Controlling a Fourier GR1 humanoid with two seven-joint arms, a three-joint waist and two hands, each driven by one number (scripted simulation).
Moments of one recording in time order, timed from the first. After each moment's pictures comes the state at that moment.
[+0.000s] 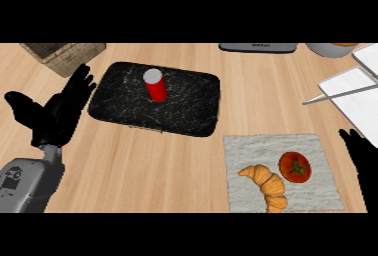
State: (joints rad) left arm -0.30 0.38 -0.09 -1.45 0.29 0.14 0.17; right arm 0.04 -0.90 0.45 -2.19 0.55 -0.05 1.08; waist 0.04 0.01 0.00
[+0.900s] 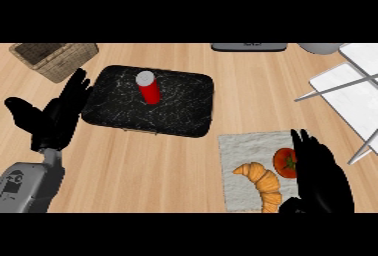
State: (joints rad) left arm -0.27 0.34 -0.05 -1.43 0.26 0.12 0.15; right arm -0.09 -0.56 0.60 -1.94 0.80 0.10 1.12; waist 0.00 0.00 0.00
